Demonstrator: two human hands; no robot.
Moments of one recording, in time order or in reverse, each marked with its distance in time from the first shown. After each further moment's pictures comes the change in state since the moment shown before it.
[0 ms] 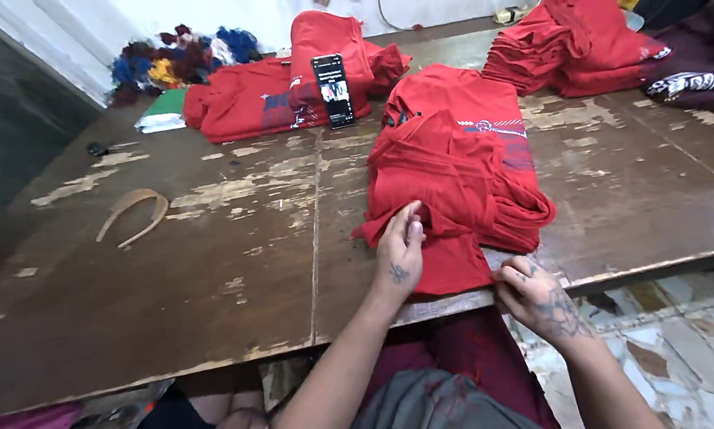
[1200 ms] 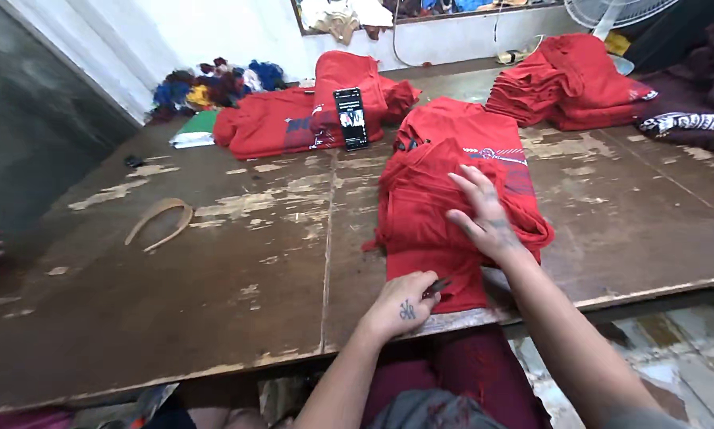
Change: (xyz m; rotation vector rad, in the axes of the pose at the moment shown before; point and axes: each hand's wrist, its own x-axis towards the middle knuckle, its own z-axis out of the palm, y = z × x) left_hand -0.014 0.002 -0.038 0.429 -0.630 0.049; right_hand 0.133 0.017 0.026 0.110 0.163 -0.022
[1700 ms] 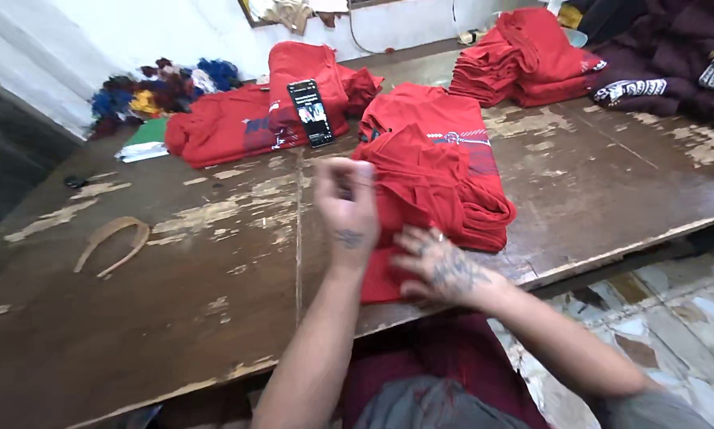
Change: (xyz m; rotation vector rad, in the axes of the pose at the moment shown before) left_hand 0.037 0.055 -0.047 -0.362 1.043 0.301; right_hand -0.041 -0.066 -0.010 -0.059 -0.469 -0.191
